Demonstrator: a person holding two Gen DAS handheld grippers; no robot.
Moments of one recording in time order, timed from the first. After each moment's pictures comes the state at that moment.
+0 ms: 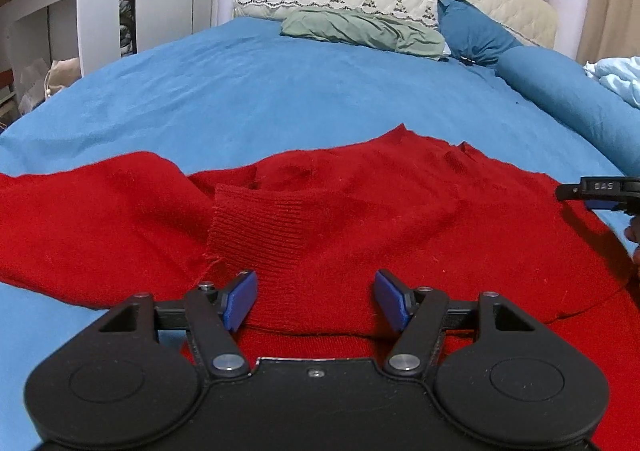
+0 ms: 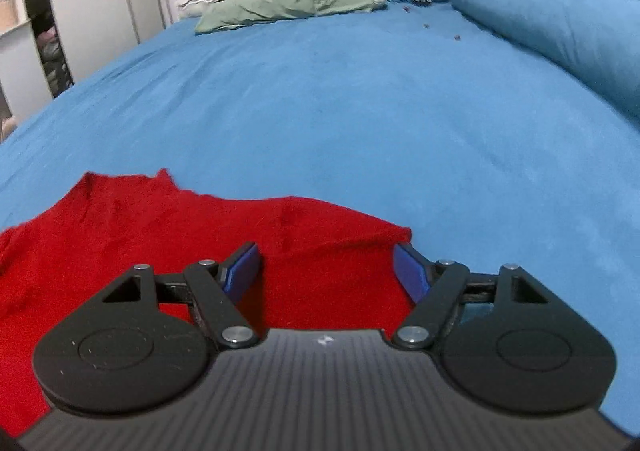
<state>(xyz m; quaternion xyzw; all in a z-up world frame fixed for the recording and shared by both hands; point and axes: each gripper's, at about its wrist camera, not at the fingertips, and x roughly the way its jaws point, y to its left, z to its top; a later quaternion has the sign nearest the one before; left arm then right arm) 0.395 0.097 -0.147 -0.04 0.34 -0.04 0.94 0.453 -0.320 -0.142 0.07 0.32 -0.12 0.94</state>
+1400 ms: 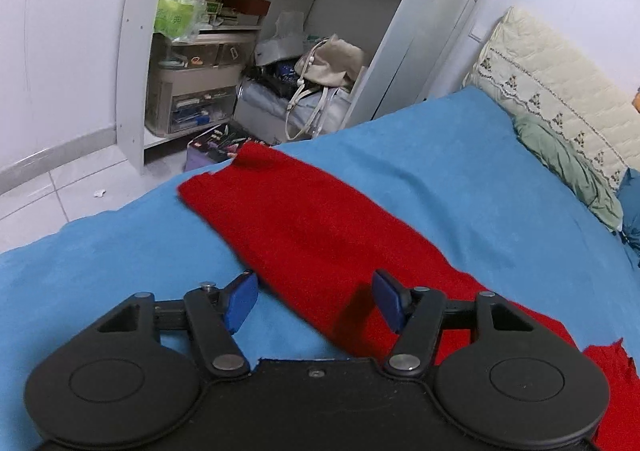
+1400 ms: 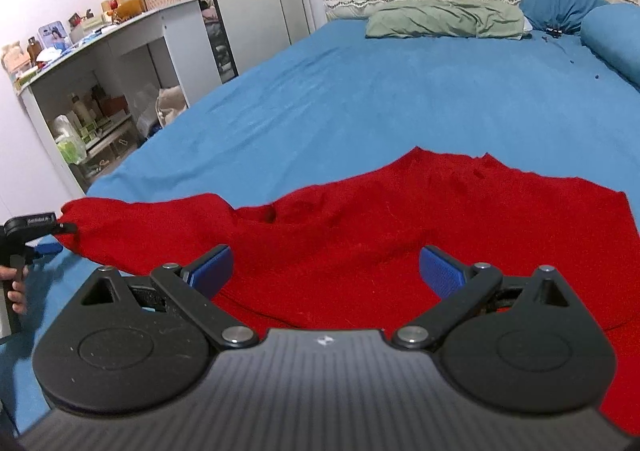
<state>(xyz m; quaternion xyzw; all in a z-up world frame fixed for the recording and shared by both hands) 0.379 0.447 -0.134 -0.25 0.30 0.19 0.90 0.380 -0.054 -0.079 0.06 0.31 0.03 0.95</state>
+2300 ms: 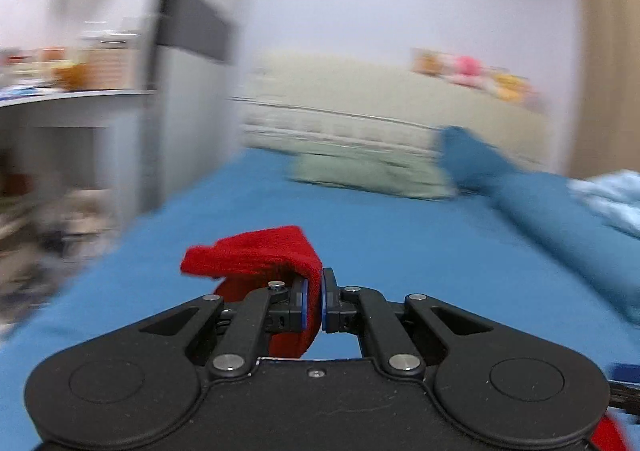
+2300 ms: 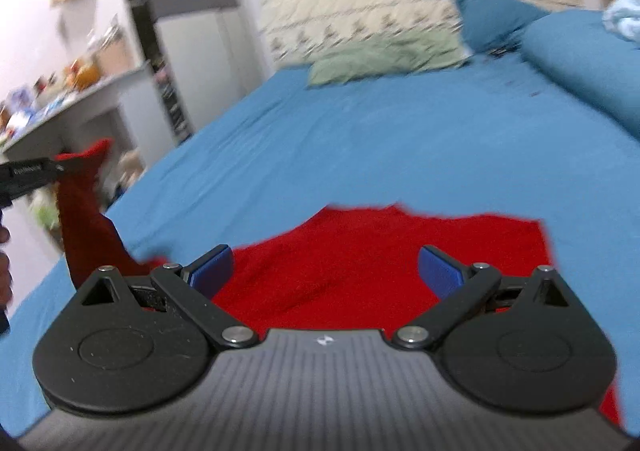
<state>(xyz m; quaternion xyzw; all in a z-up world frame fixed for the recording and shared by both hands) 0.409 0.154 0.016 -0.07 0.18 -0.07 0.98 0.342 -0.151 -0.026 0.11 0.24 -0.04 0.96</state>
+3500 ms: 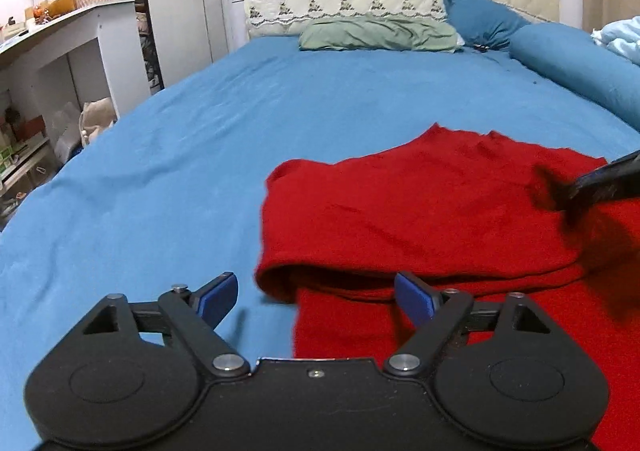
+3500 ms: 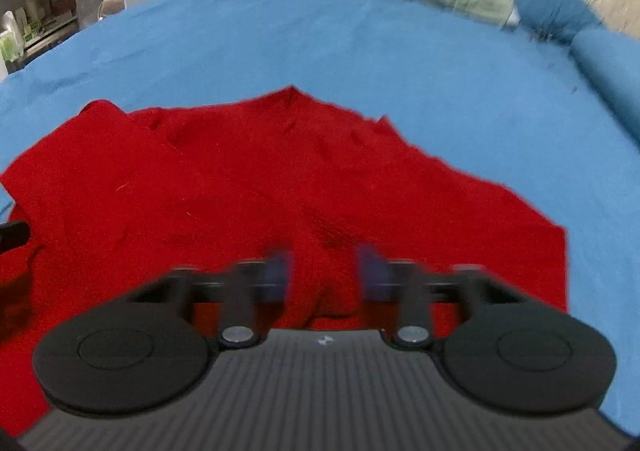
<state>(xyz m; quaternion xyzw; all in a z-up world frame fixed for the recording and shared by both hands) 0.376 0.120 -0.132 0.04 0.33 0.00 0.94 0.447 -0.168 -0.124 -0.06 0.39 0.00 0.92</state>
